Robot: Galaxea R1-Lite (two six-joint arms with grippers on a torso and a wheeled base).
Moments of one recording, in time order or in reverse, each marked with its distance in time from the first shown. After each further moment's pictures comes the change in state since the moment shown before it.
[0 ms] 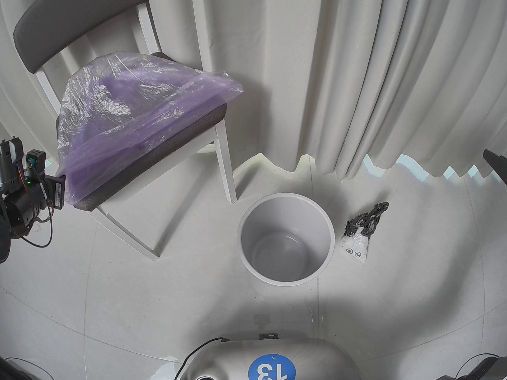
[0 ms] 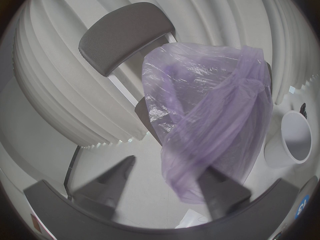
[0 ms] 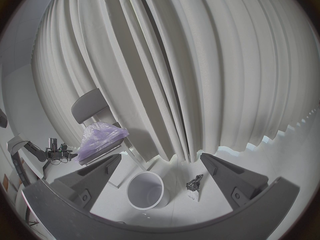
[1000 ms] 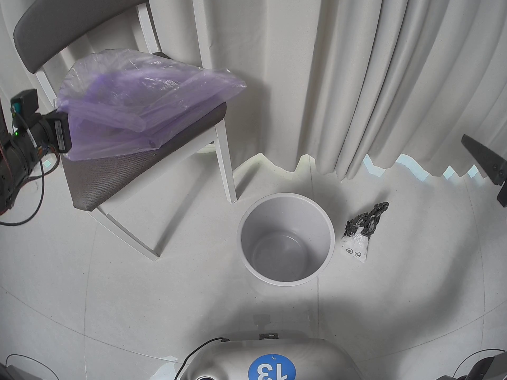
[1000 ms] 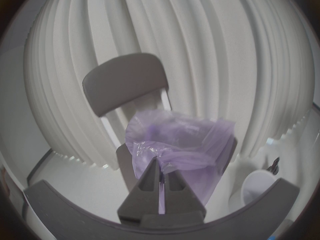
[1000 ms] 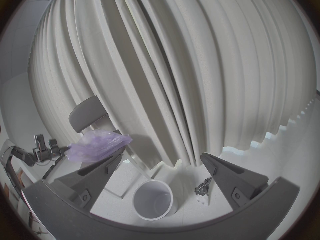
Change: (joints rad) left arm -0.282 -0.171 -0.185 0.016 -0.004 -0.180; right arm 0.387 0.124 0.048 -0.224 -0.385 0.027
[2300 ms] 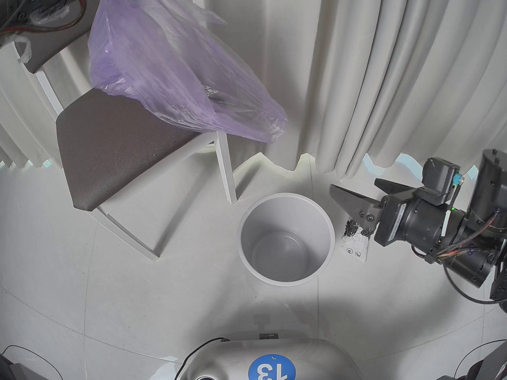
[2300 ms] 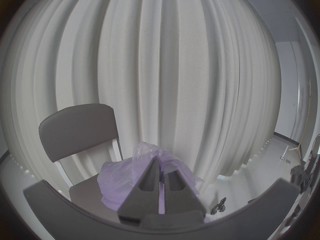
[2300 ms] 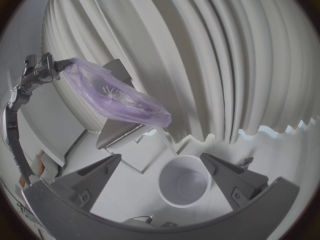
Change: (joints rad) left arm -0.486 0.106 -0.764 0.508 0.075 0.010; right arm 0.227 0.480 -0.041 -0.257 0.029 0.026
